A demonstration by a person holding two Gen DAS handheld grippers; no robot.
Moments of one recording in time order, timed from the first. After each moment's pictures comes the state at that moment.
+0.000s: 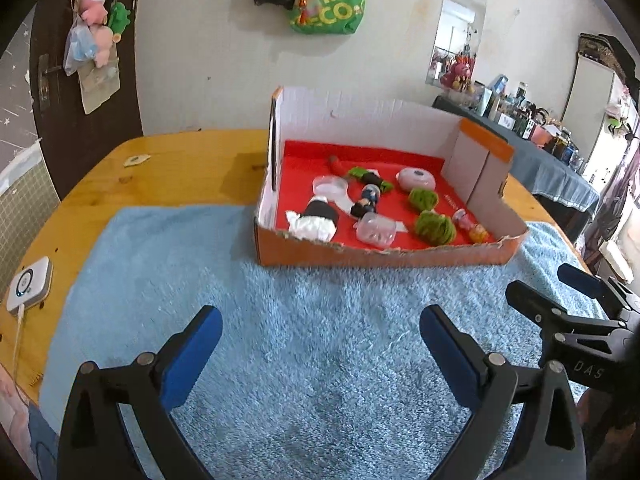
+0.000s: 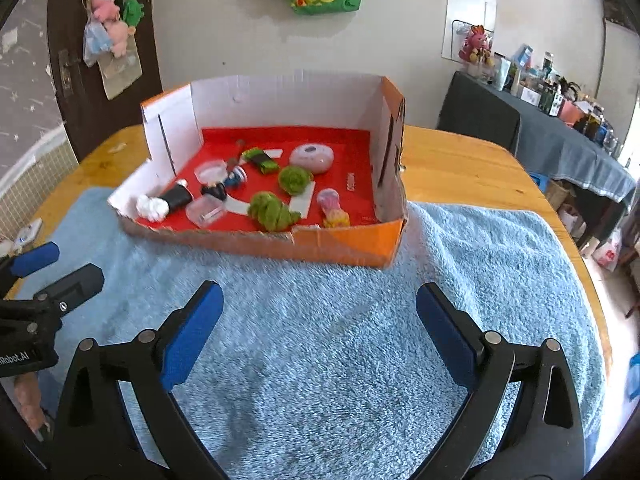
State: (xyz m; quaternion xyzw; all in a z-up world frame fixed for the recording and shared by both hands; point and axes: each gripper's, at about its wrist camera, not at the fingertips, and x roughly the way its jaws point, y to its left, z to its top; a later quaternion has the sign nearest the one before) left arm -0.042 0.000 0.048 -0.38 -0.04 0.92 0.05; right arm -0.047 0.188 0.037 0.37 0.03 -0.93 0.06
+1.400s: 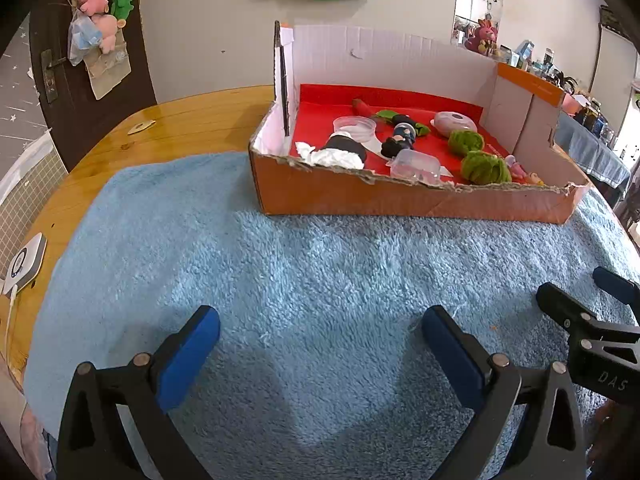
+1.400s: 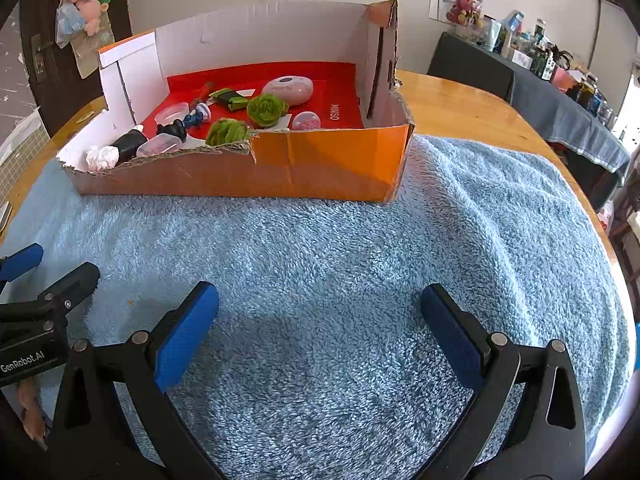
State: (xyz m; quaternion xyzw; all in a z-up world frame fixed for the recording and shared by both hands) left arm -0.066 0.012 -0.002 -0.42 -0.01 0.91 0.00; right arm -0.059 0.193 -0.011 0.43 0.02 -0.90 0.03
